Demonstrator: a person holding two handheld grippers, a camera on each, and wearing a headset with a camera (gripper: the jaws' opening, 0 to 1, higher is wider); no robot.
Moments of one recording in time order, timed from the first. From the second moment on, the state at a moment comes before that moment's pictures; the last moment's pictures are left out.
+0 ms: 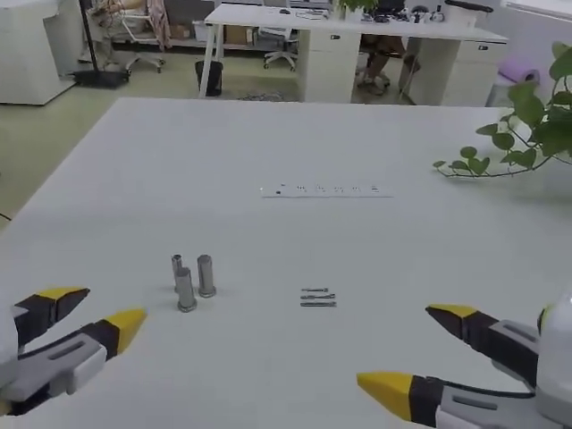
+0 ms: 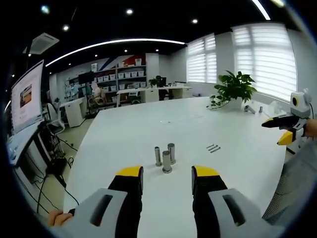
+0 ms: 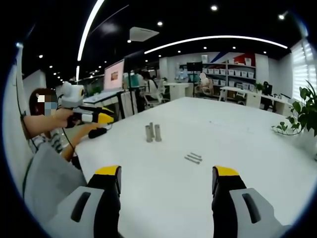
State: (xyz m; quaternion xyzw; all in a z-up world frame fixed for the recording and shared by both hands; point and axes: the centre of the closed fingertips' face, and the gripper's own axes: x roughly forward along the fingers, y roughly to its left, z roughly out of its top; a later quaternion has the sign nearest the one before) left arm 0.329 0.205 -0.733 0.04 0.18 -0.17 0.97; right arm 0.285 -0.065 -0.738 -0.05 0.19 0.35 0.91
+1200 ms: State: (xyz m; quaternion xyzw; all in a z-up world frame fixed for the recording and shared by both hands) left arm 0.442 0.204 -0.786 0.08 0.20 -0.23 0.95; right arm 0.301 -0.056 -0.762 -0.04 0.23 0.36 0.90
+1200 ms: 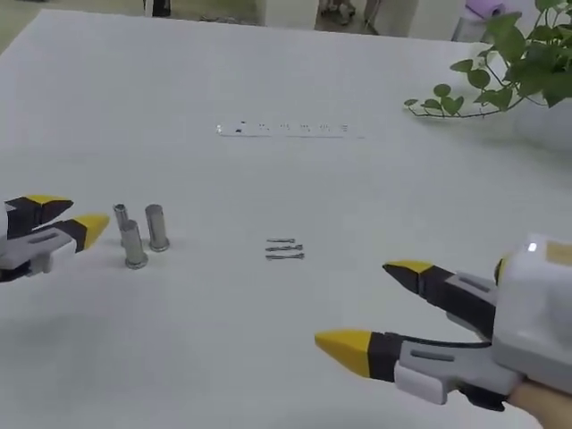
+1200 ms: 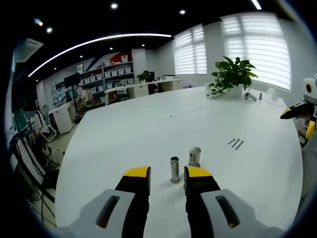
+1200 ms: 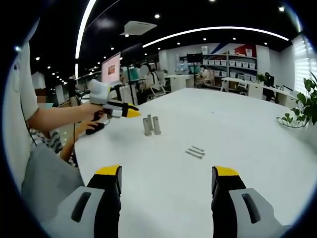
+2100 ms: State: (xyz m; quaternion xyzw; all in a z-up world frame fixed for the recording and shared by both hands) left arm 0.472 0.186 -0.813 0.11 0.20 -0.31 0.92; right arm 0.300 -0.049 -0.784 -0.03 0.26 0.35 0.90
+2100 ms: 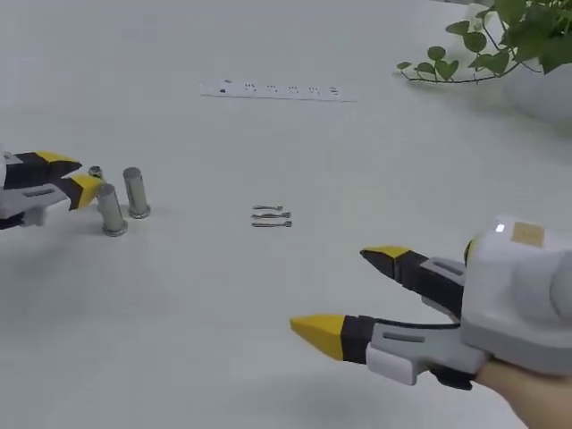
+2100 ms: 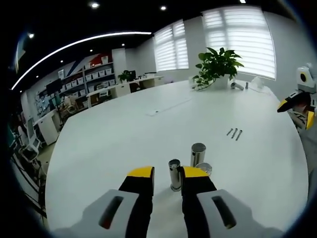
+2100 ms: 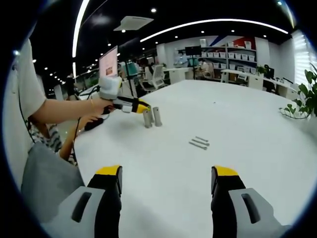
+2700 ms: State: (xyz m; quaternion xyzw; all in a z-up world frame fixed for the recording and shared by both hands) left arm 0.472 0.176 -0.818 0.08 0.21 -0.34 0.91; right arm 0.302 -0.050 -0.786 -0.03 0.27 0.35 0.90
